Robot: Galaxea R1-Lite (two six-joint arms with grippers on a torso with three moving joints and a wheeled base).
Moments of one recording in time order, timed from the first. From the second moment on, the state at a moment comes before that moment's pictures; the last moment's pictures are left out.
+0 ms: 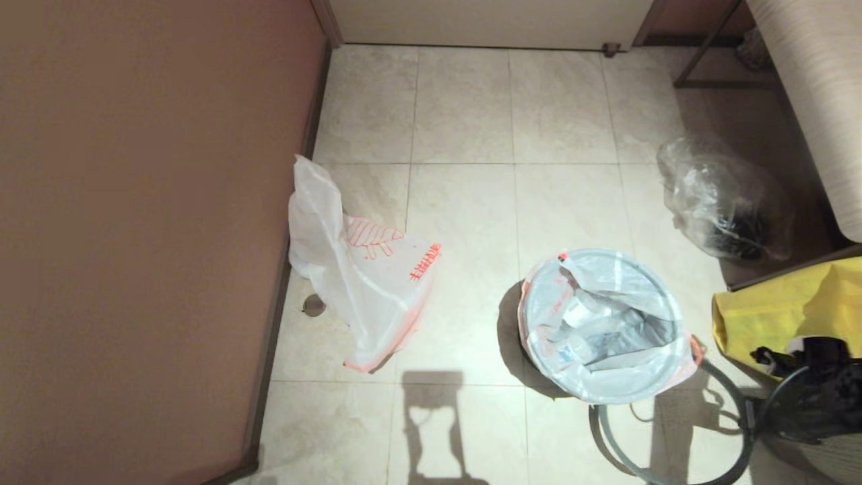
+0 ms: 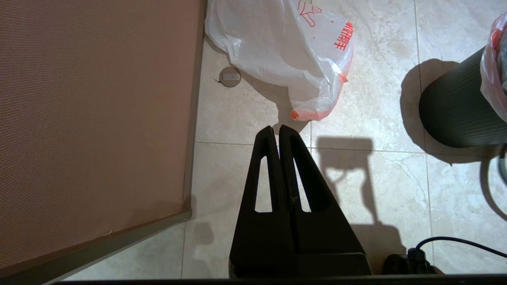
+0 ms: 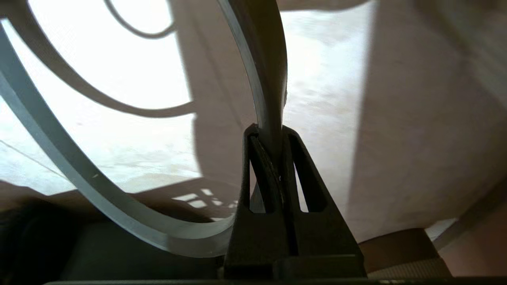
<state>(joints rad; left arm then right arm) 0.00 0.00 0.00 0.00 0.02 -0.04 -0.38 2.28 -0.77 -0.42 0.09 -0.05</state>
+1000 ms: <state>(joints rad) 0.00 0.00 0.00 0.00 0.02 -0.04 -0.14 2.26 -1.00 -0.12 -0.17 0.09</state>
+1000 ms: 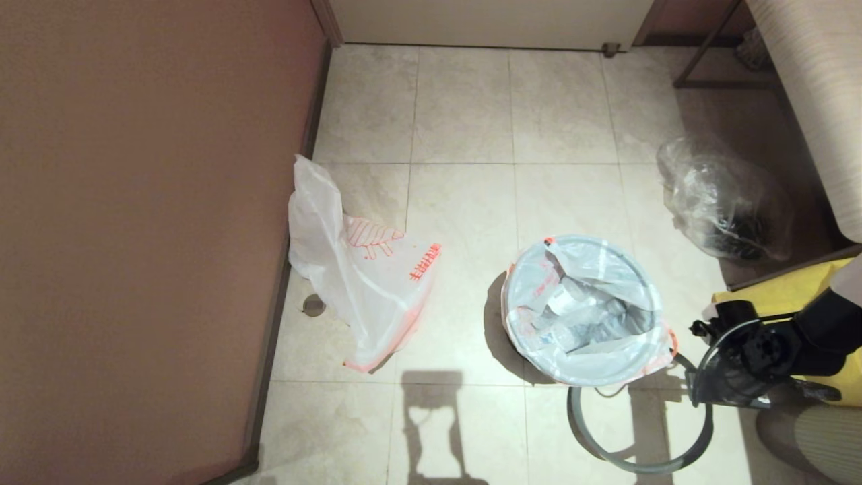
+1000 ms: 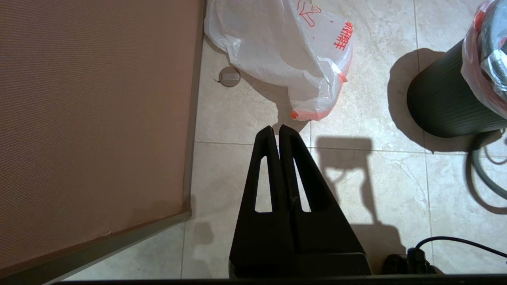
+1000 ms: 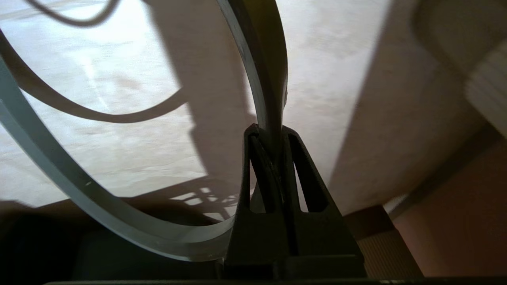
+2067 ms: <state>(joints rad) 0.00 0.00 0.00 0.00 0.02 -0.04 -0.25 2.06 -0.78 -0.19 -0.15 0.05</state>
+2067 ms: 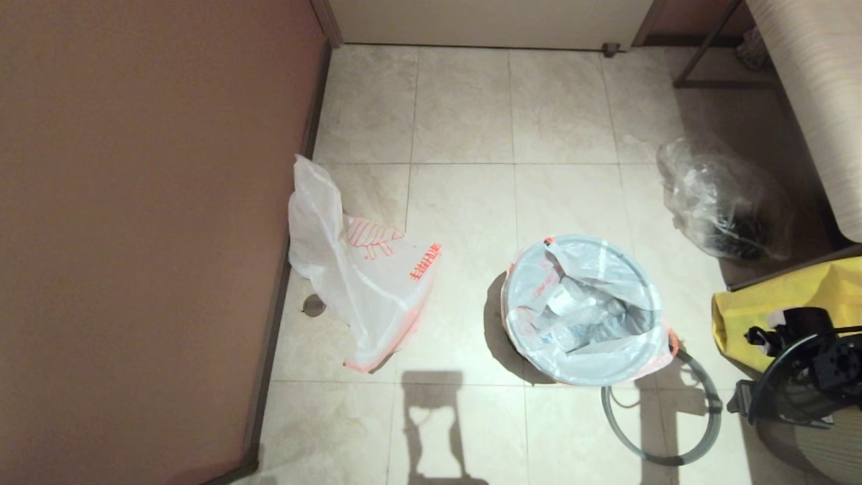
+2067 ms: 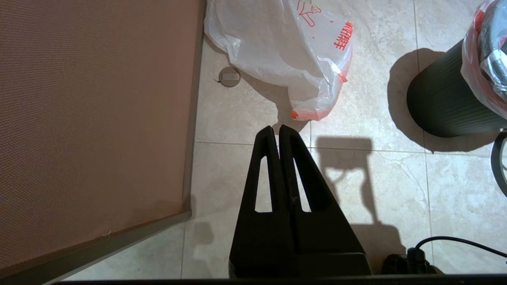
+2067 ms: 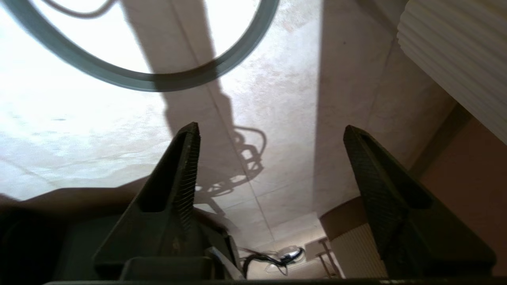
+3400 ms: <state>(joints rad) 0.00 0.00 0.00 0.00 0.02 -0.04 0.06 1.94 -1.13 0.12 -0.24 0.20</state>
